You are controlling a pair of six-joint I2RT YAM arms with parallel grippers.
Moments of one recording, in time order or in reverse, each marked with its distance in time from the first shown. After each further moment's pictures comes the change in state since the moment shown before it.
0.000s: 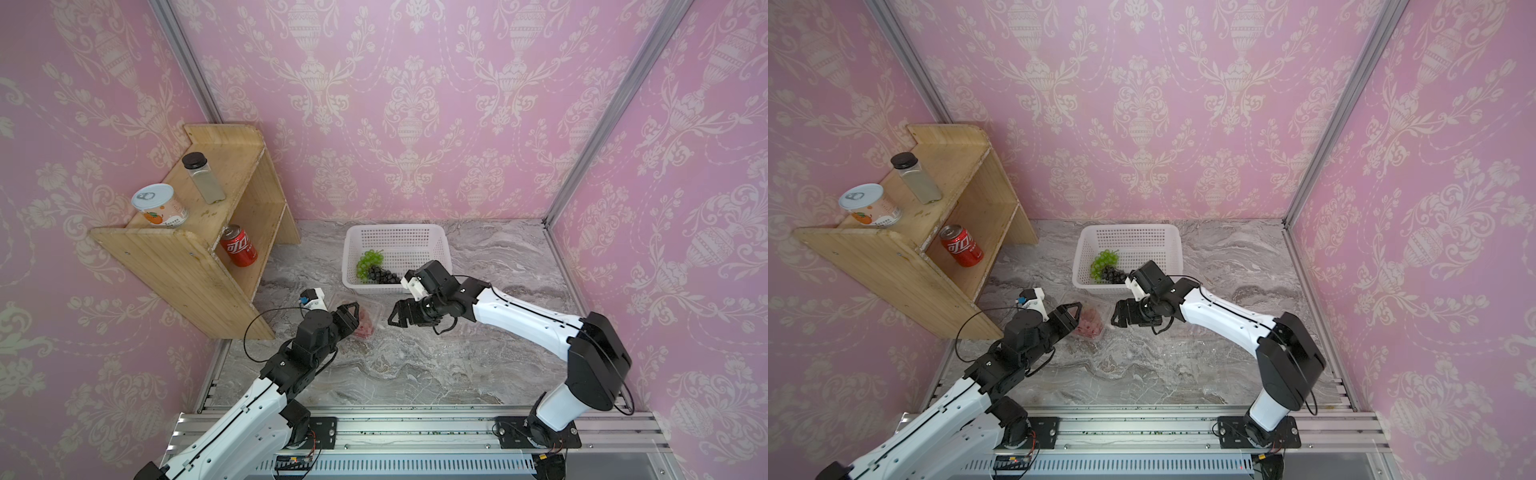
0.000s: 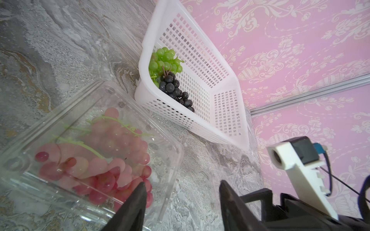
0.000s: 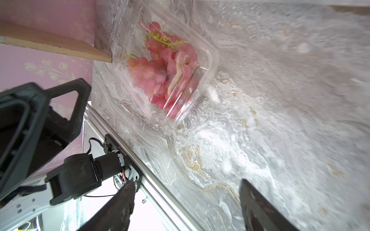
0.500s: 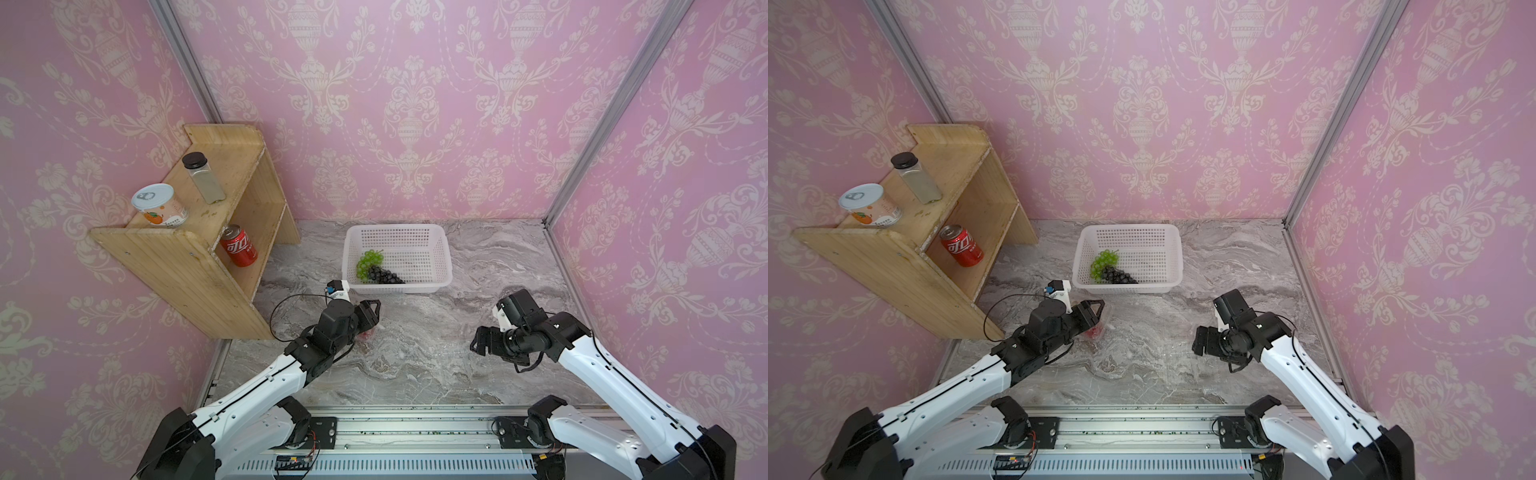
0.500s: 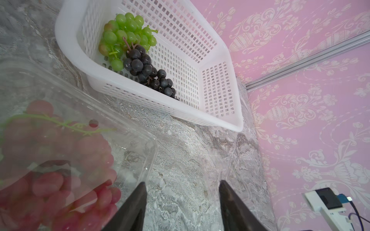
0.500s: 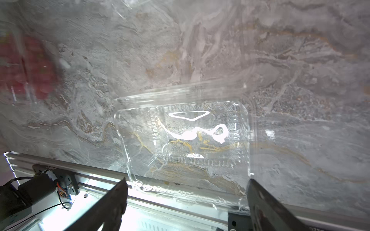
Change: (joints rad) left arm -0.092 0.240 0.061 0.163 0.042 0.041; right arm -0.302 -0.548 -0.387 -0.473 0.188 0.005
